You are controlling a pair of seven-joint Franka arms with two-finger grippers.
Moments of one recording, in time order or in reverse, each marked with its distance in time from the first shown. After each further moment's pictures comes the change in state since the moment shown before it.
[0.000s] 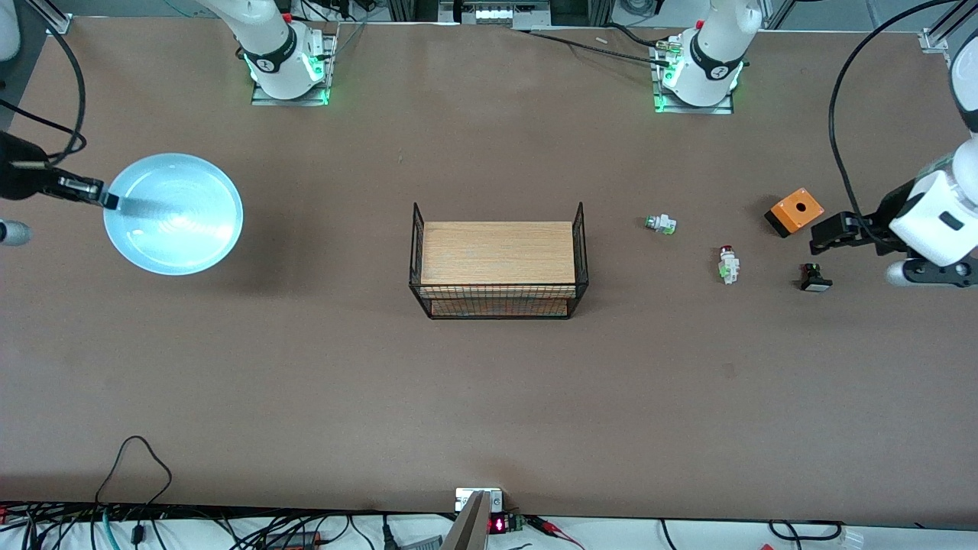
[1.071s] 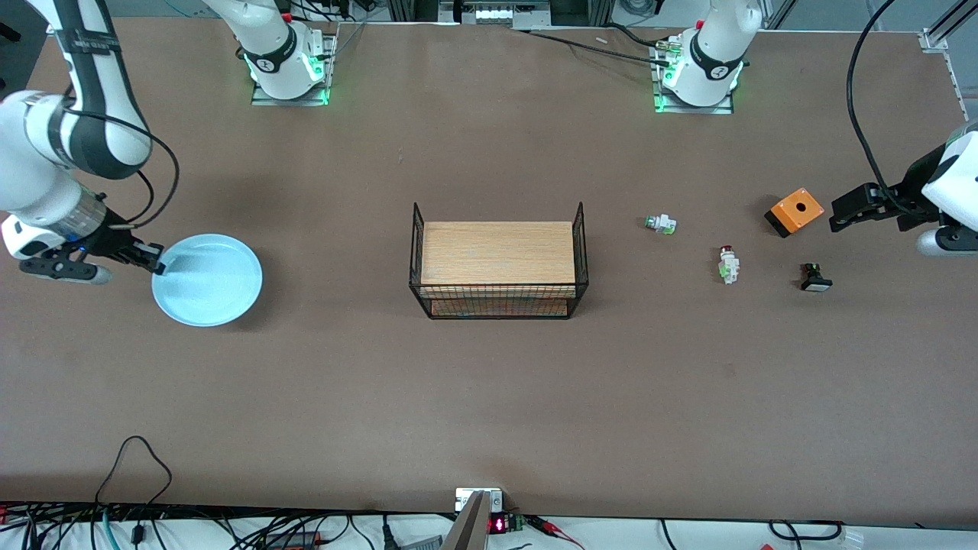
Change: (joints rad) left arm 0.016 -0.077 0.003 -0.045 0.000 -0.053 0.000; right arm -0.264 0.053 0.219 -0.538 0.000 0.880 -0.161
